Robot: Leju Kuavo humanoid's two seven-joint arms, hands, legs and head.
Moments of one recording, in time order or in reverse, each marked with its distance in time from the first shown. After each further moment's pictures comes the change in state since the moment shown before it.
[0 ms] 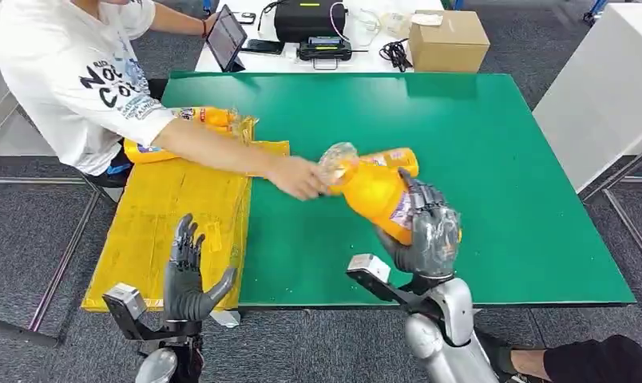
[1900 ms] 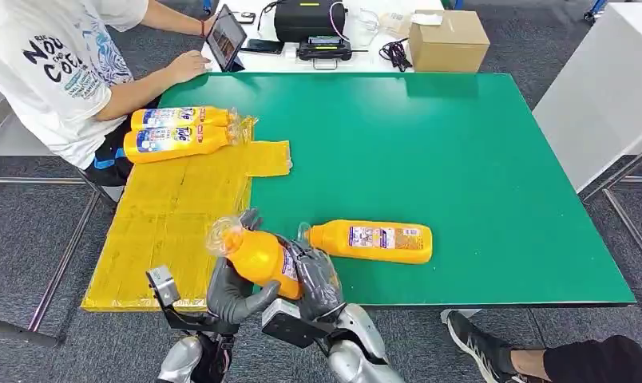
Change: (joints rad) left arm -0.065 0.013 -0.184 0.059 0.103 -0.231 0.090; right arm -0.043 0.241 0.204 0.423 -0.223 0.314 -0.215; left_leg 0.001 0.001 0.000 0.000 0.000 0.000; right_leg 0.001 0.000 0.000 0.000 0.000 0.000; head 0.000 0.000
